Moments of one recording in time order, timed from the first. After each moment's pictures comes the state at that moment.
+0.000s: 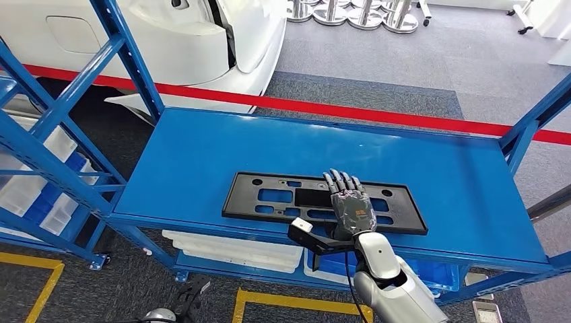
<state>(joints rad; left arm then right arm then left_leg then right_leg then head) -0.30 -0.04 -0.41 -0.17 0.14 0.04 -0.33 -0.54 -0.02 0.79 -1.01 0.97 -0.18 0.27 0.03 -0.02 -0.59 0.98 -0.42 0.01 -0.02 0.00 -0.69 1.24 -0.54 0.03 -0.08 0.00</state>
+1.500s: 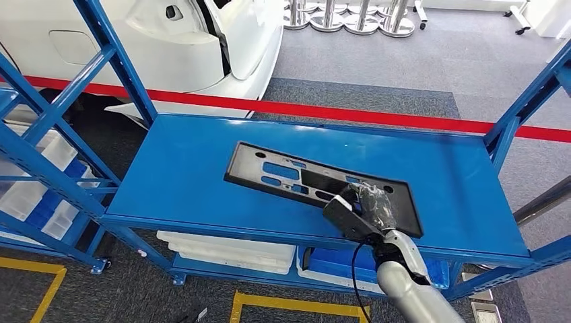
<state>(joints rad) -0.19 -0.02 -0.36 -0.15 0.19 0.04 -0.32 -0.50 -0.08 0.68 -1.14 0.31 -0.19 0.06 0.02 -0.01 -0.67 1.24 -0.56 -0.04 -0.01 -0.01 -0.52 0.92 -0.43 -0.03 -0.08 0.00</state>
